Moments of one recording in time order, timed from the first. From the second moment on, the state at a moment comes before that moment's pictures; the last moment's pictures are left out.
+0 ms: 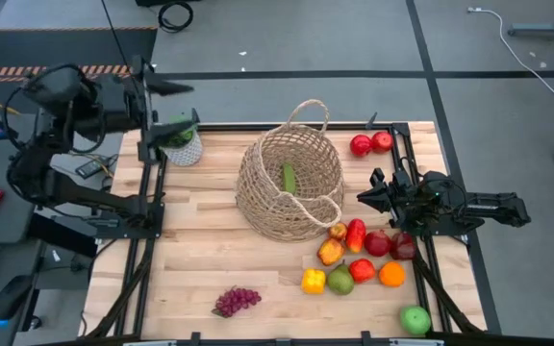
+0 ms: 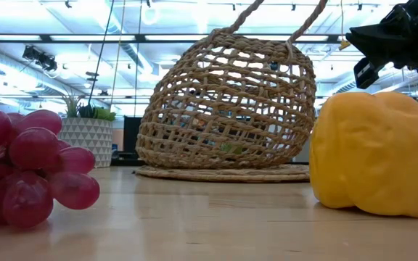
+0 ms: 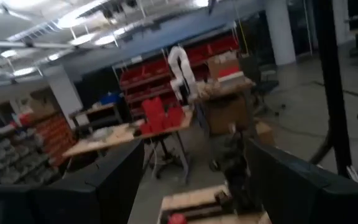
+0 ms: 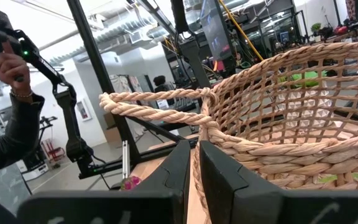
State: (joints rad) left arm 0.20 1.12 1.84 -0.57 0.08 0.30; right arm -0.11 0.02 0.01 0.22 -0.20 0.36
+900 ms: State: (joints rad) left arm 0.20 0.54 0.79 0.11 -0.03 0.16; right arm -0.11 0.02 0.01 0.22 -0.20 0.36
